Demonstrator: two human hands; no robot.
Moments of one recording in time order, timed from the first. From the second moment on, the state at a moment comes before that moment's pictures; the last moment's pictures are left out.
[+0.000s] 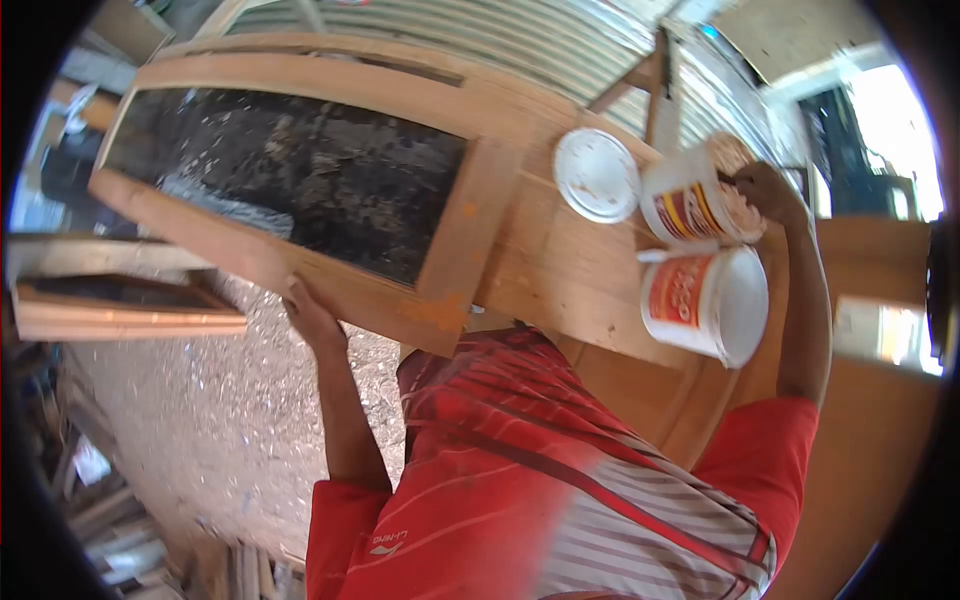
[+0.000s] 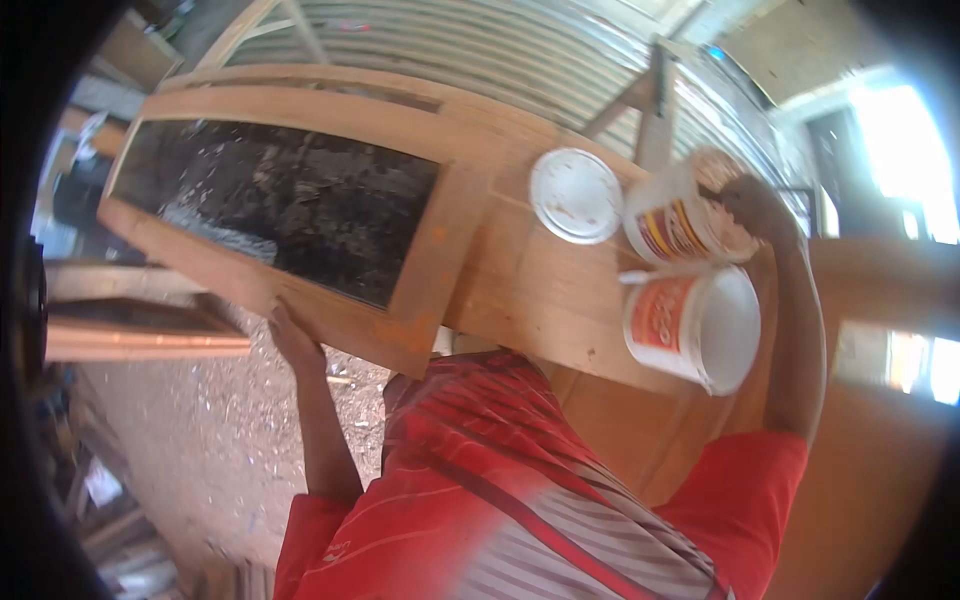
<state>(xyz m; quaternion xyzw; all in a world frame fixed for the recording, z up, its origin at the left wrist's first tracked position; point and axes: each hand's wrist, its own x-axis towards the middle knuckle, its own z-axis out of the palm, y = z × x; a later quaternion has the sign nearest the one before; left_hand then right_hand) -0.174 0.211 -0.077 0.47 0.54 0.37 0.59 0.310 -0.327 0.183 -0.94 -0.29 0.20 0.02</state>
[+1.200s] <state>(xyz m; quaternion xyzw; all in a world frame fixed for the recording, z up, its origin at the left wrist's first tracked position) 0.052 0.064 -0.014 0.93 0.17 0.18 0.26 0.423 -0.211 0.044 -0.91 -0.28 0.30 -0.01</state>
